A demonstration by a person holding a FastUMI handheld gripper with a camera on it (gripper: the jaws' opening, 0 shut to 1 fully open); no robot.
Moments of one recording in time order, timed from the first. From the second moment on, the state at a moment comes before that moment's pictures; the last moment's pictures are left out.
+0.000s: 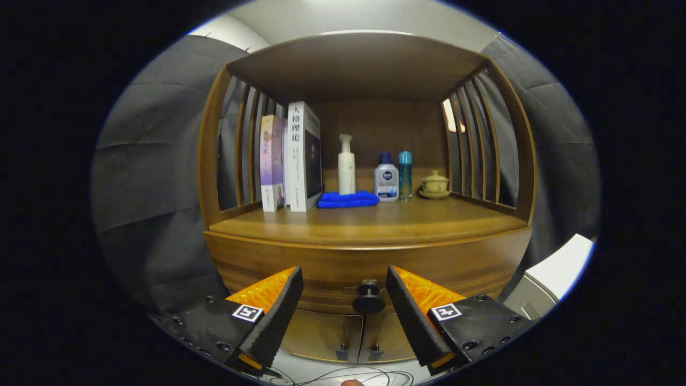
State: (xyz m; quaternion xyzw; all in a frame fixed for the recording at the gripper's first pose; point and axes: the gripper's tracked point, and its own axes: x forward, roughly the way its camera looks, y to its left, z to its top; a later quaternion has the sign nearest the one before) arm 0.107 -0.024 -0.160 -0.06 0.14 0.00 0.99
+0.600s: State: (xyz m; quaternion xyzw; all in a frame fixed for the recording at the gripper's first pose) arm 0.129 -0.056 -0.213 -0.07 0.19 -0.04 0.98
